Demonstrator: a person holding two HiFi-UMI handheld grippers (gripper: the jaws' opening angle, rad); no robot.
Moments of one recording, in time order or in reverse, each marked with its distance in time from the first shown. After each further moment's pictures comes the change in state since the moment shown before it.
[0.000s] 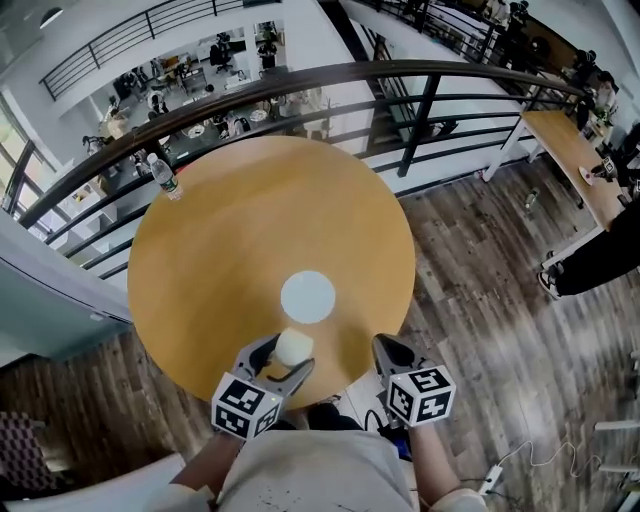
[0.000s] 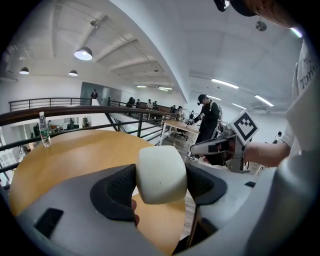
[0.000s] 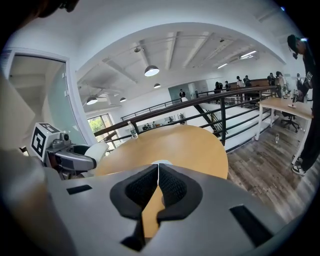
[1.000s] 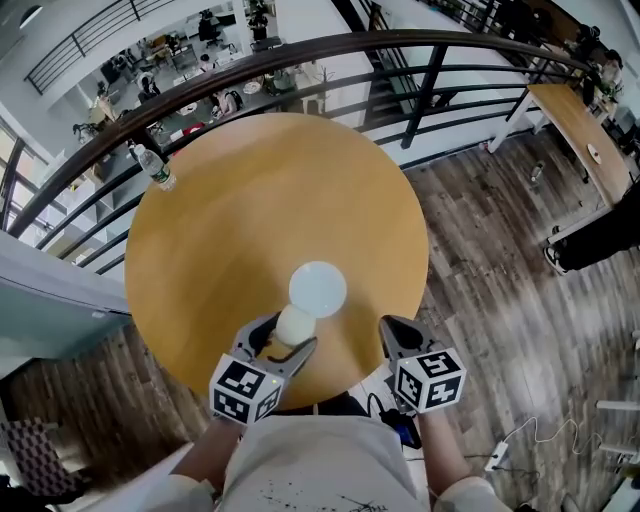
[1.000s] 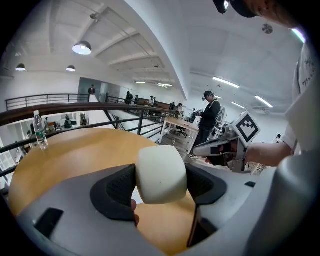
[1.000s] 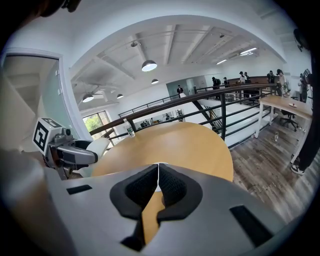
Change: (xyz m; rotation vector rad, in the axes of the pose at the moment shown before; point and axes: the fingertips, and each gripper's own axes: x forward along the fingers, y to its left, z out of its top) left arm 0.025 0.055 0.028 -0.007 0.046 -0.026; right arm 0.047 -0.007 0.024 0.017 0.049 -0.017
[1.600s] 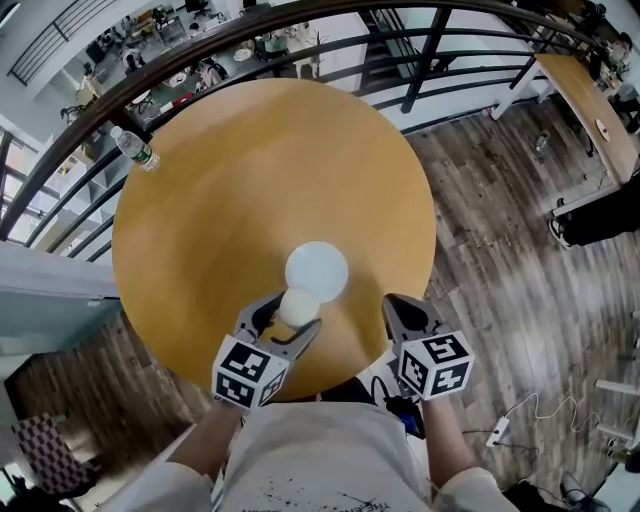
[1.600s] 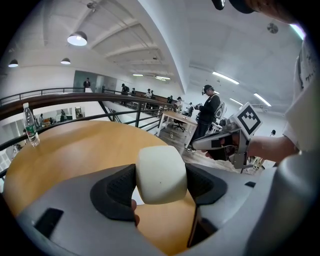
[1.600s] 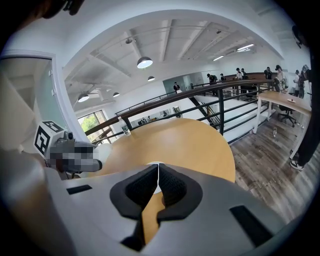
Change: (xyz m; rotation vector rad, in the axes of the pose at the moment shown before) left arm 0.048 0.023 -0.012 0.002 0.082 -0.042; right arm 0.034 -0.023 0.003 0.038 0.032 -0.020
